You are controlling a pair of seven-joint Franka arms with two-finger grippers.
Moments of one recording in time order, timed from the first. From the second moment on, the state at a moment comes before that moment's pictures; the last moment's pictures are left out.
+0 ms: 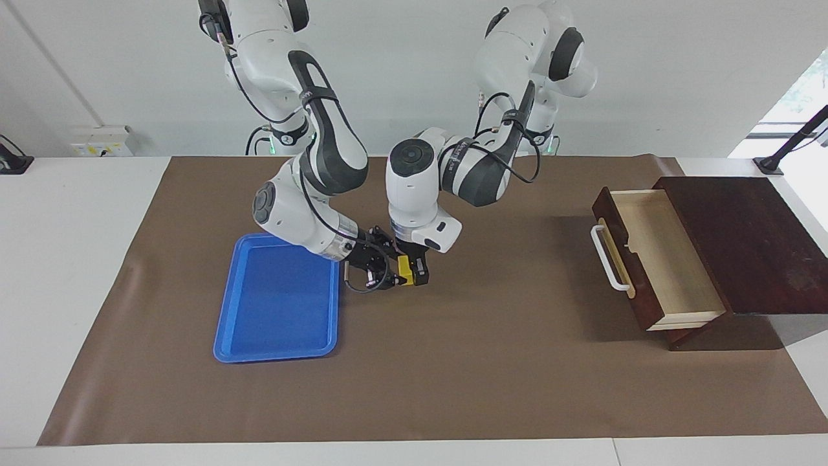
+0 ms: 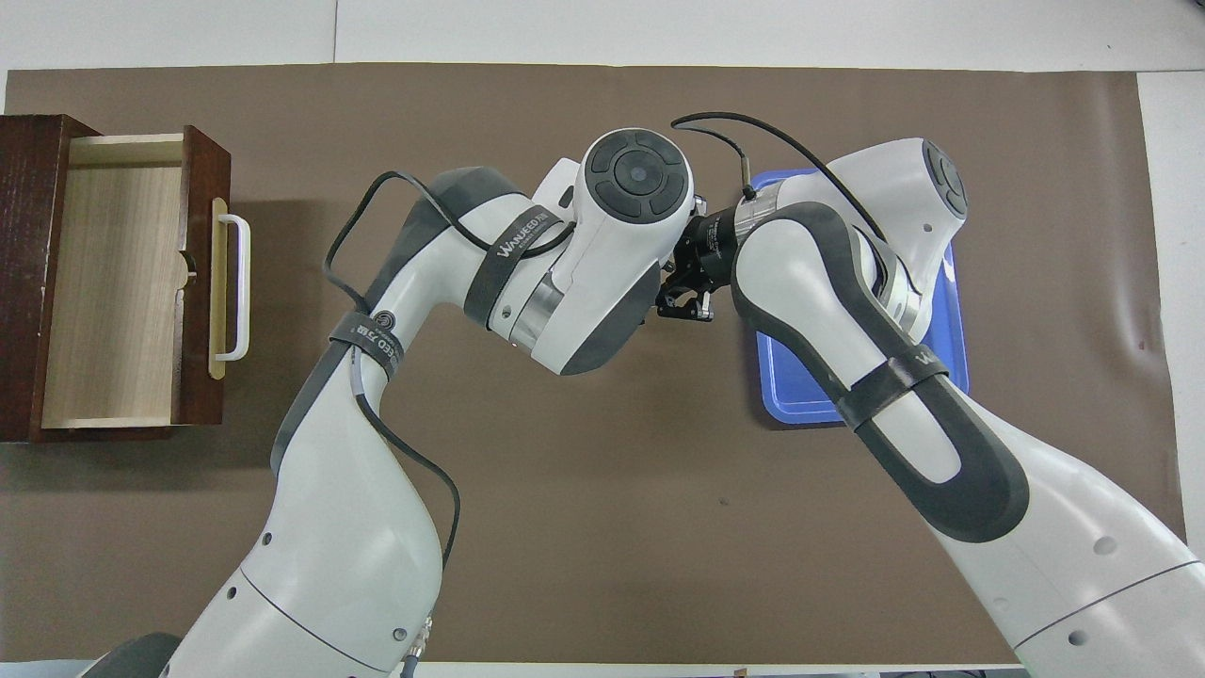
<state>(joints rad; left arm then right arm) -0.73 0.67 0.03 -1.18 0.01 1.86 -2.40 0.31 0.42 0.02 -1.72 0.84 2.17 1.42</state>
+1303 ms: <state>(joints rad) -0.40 0.39 0.05 -1.21 -0.03 1.53 -1.97 0.19 0.26 -0.01 -1.68 0.51 1.99 1.35</state>
